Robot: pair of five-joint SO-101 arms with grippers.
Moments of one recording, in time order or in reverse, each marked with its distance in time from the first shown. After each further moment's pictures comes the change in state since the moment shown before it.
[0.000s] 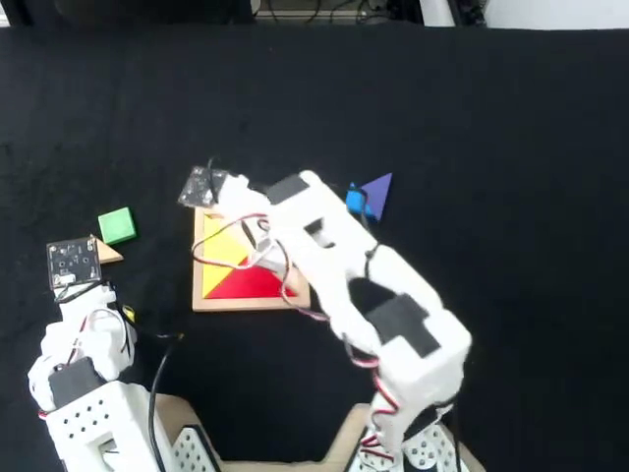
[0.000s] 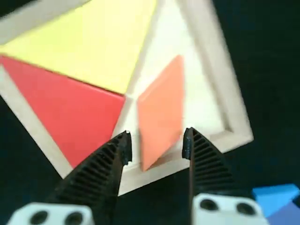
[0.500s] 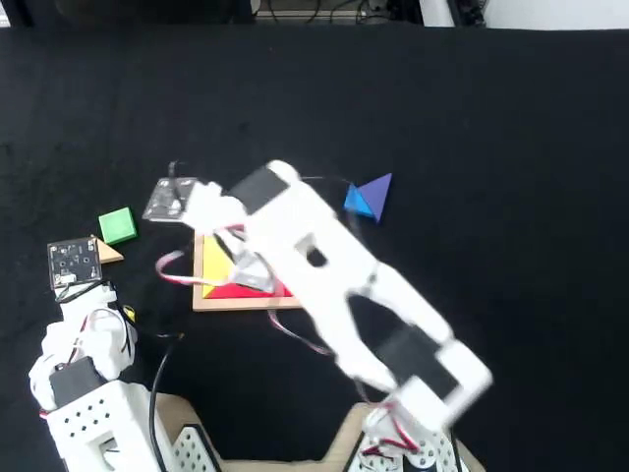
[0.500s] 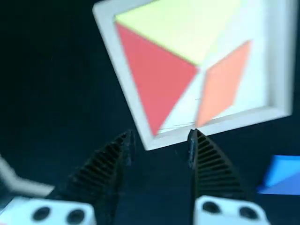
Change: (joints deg) left arm 0.0 0.0 0.0 0.0 0.0; right arm -7.8 -9.8 -9.4 24.5 -5.3
